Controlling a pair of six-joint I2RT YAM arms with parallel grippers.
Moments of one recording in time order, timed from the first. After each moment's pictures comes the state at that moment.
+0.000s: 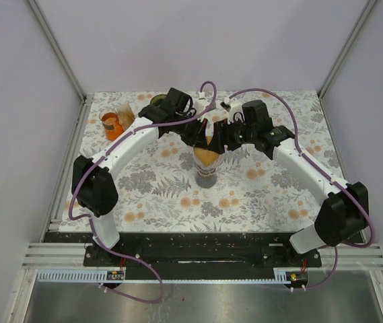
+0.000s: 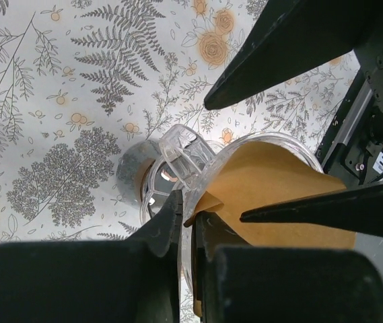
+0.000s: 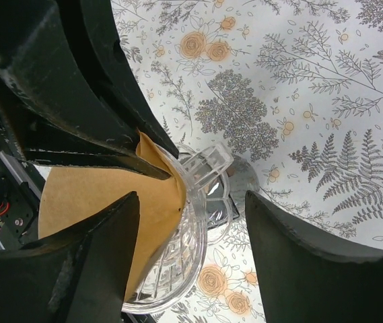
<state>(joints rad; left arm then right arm) -0.57 1.82 1.71 -0.75 0.57 0.03 0.47 1.49 1.28 -0.41 -0.43 0.15</state>
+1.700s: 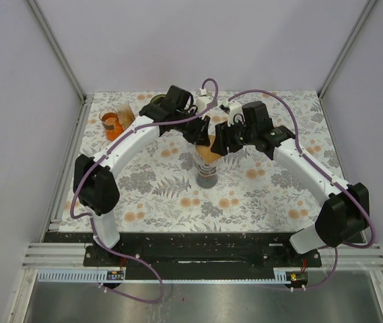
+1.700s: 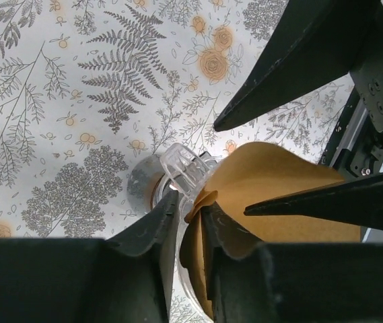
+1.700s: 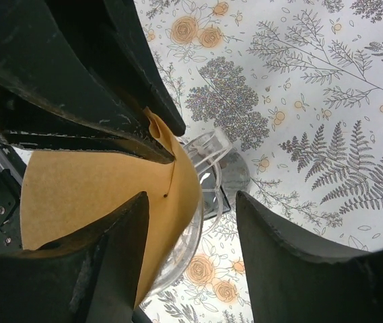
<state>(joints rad) -0.58 1.83 1.74 -0.72 0.58 0.06 0.48 1.48 1.28 -0.46 -0.41 0.09</state>
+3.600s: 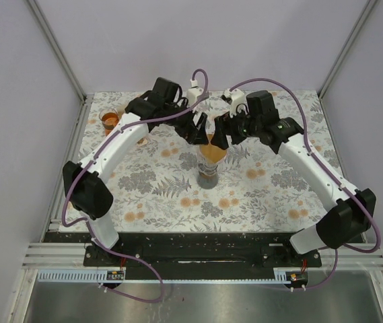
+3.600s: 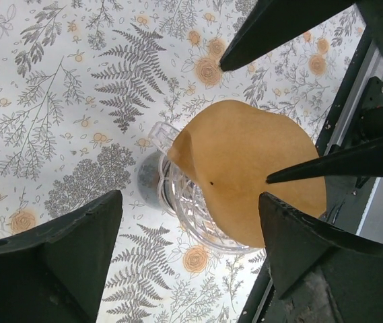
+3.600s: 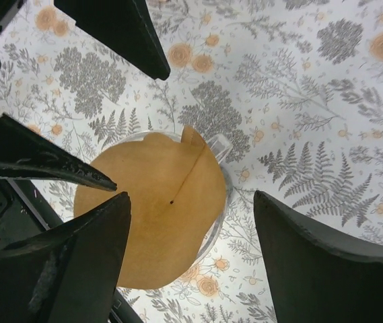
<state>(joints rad) -0.52 1.77 1.78 -0.79 0.63 0.12 0.48 1.47 1.42 -0.58 -0.40 0.01</state>
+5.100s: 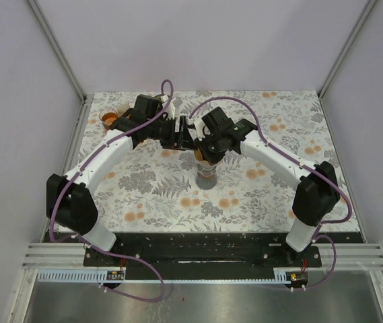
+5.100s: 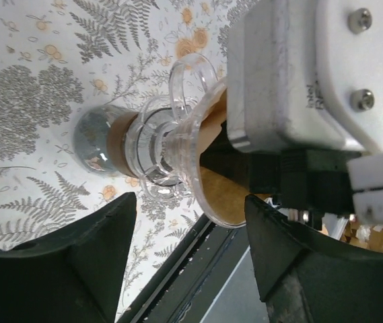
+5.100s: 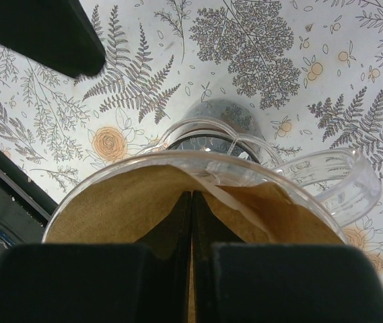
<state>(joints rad) -0.40 1.57 1.40 -0.60 0.69 -0.39 0.71 1.74 1.55 -0.80 -0.17 -0.02</state>
